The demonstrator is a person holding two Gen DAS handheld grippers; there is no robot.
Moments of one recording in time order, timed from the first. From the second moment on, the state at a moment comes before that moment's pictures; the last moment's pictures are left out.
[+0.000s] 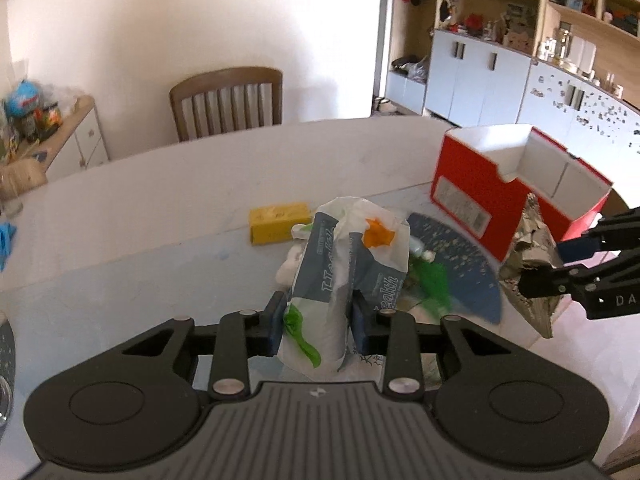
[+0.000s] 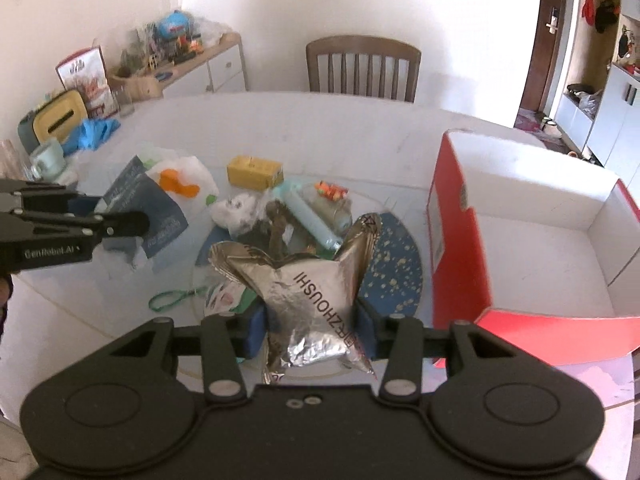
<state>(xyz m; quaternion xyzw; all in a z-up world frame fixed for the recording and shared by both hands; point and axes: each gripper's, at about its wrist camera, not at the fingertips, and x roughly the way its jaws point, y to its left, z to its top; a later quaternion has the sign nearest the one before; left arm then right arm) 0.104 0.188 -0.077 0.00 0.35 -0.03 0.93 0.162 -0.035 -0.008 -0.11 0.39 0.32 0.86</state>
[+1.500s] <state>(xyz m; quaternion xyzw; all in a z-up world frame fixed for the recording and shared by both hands) 0.262 -0.052 -0.026 0.07 0.35 -0.07 0.93 0.306 -0.229 0.017 -0.07 0.37 0.26 0.89</state>
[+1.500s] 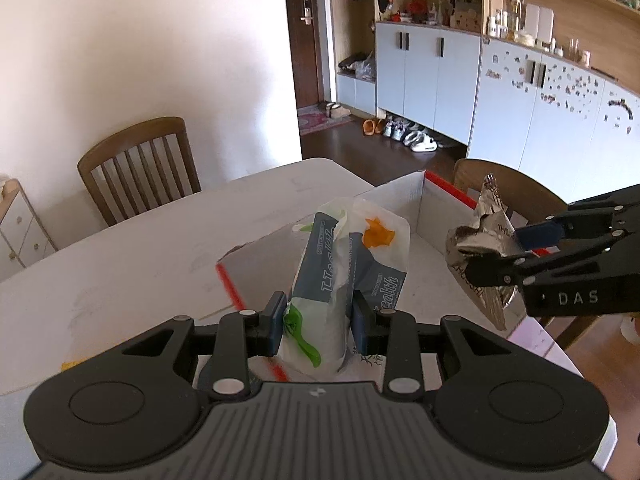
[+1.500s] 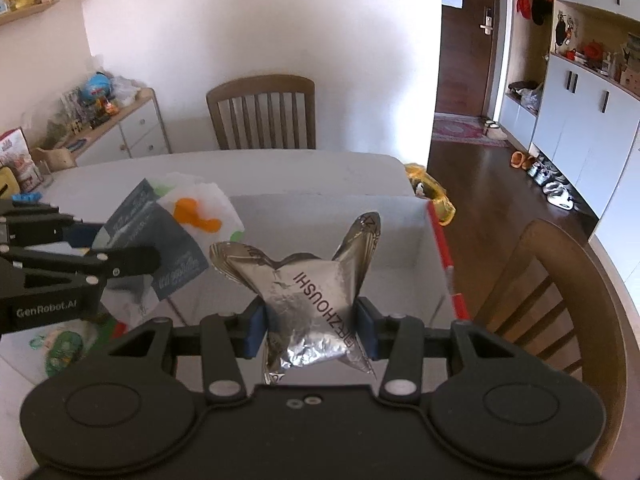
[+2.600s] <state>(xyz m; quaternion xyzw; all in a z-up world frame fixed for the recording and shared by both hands) 0.350 -0.087 -0.119 0.13 0.51 -0.06 0.85 0.369 -0.198 -0.074 -0.19 0.50 0.29 0.80</state>
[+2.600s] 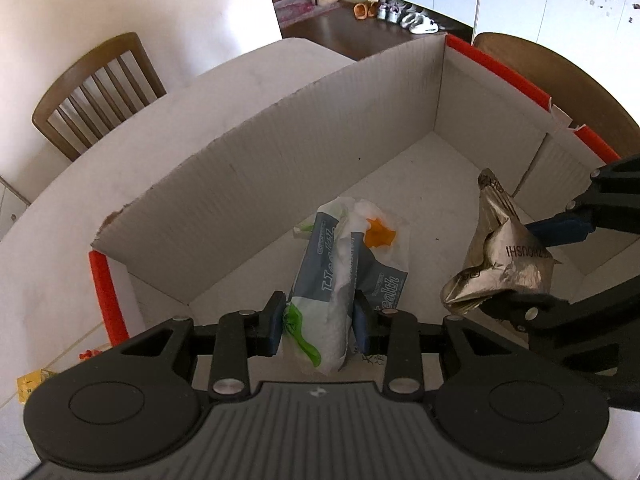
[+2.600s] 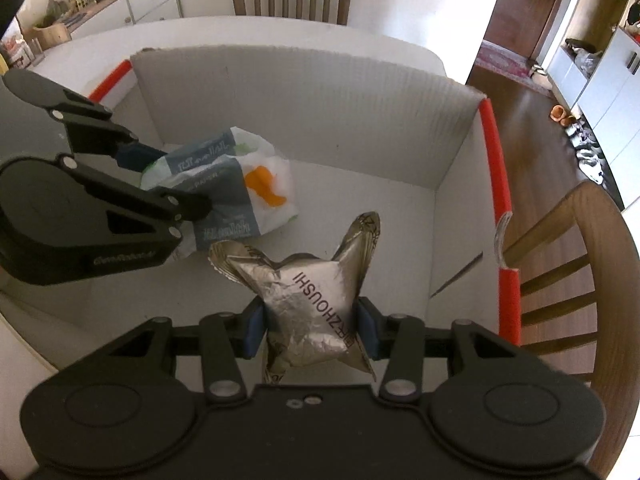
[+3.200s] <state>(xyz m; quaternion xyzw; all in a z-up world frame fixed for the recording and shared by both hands) 0.355 -0.075 -0.115 0.11 0.51 -0.06 0.85 0.363 -0.208 -0.068 -0.18 0.49 0.29 0.80</state>
